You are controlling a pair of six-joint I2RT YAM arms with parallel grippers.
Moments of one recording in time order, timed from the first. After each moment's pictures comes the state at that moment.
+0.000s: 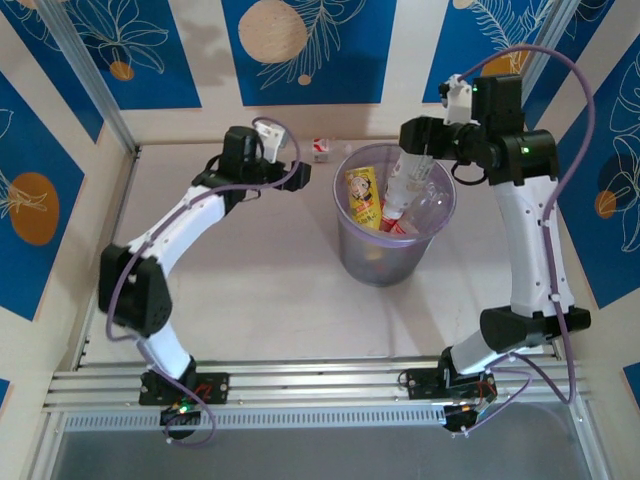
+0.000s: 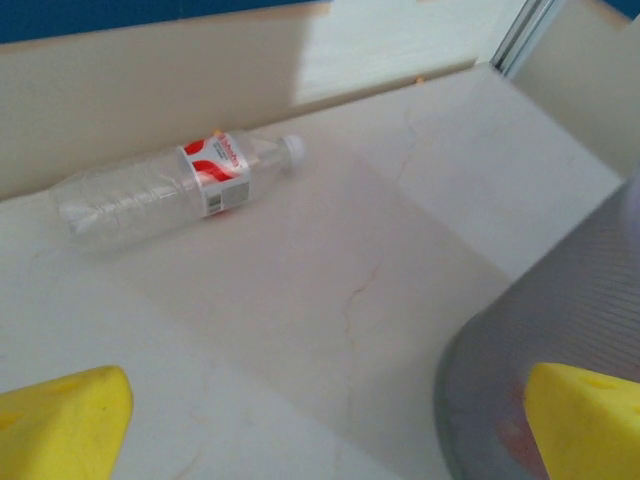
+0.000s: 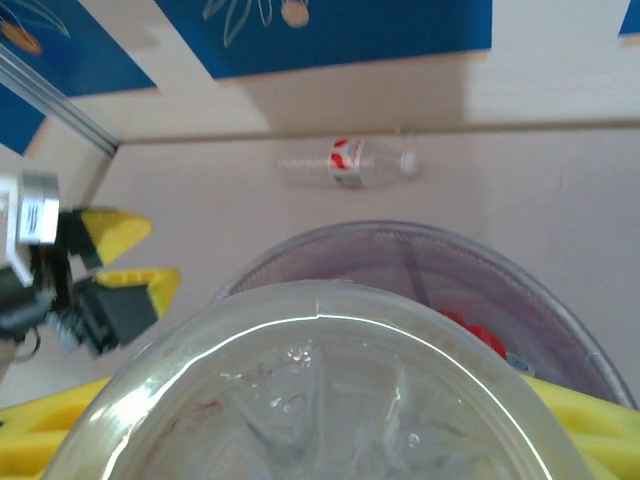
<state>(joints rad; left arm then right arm) -0.41 1.75 1.52 -0.28 0.24 -0.08 0.16 1.54 2.08 -1.19 -0.28 0.21</state>
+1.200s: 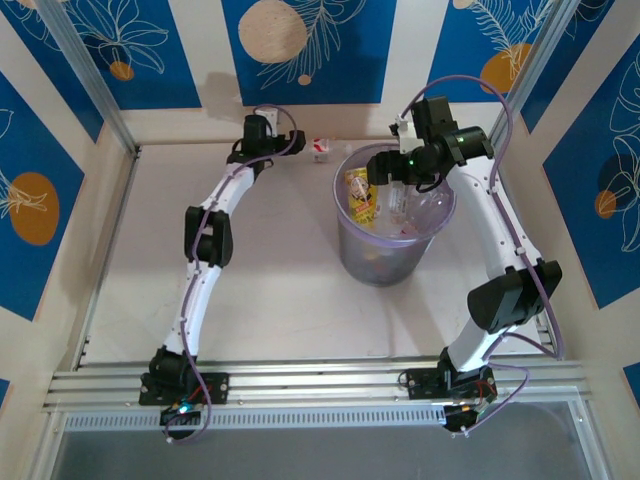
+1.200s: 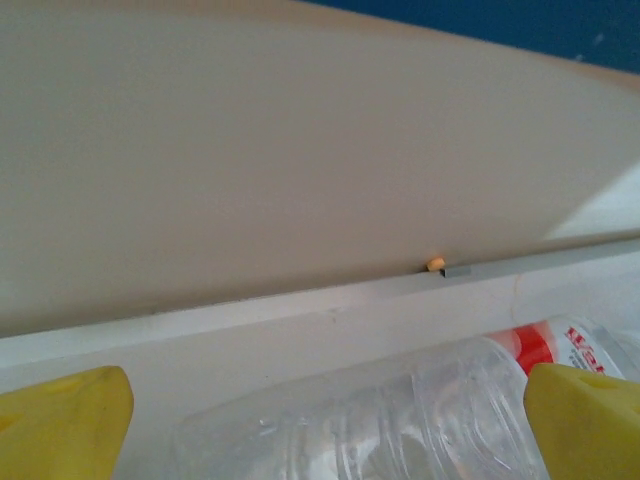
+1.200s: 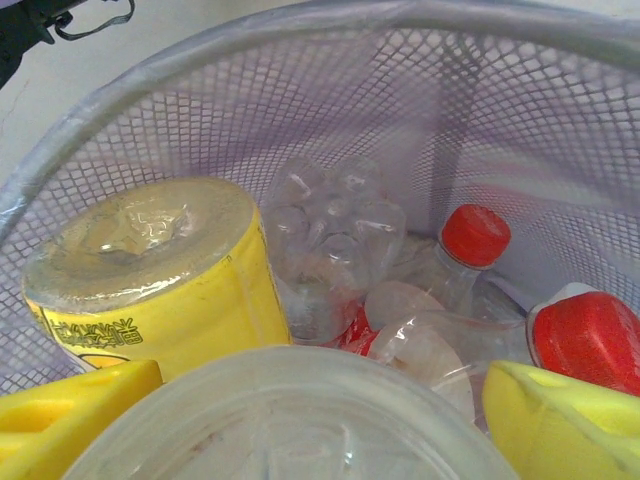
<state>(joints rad) -0.24 2.84 2.65 -0.19 0.25 -0.29 0.27 1.66 1.89 -1.20 -0.19 0.15</state>
